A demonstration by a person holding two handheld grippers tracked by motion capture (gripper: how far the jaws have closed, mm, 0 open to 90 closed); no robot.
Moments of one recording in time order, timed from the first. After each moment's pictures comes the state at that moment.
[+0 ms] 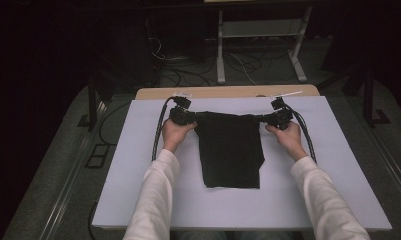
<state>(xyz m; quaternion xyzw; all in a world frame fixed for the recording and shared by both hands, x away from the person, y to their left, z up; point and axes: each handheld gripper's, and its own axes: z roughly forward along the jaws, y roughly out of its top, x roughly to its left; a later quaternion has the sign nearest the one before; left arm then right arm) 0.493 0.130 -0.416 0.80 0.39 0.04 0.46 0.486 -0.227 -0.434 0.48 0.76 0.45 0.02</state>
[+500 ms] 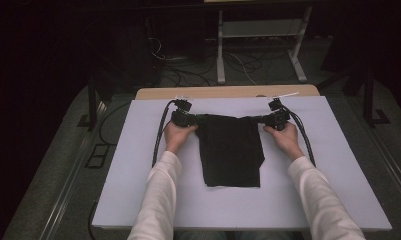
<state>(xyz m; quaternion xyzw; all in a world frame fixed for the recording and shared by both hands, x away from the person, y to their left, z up) 0.501 0.130 -0.436 0.79 0.41 0.03 0.45 0.494 -0.223 -0.446 0.48 0.76 0.44 0.02</state>
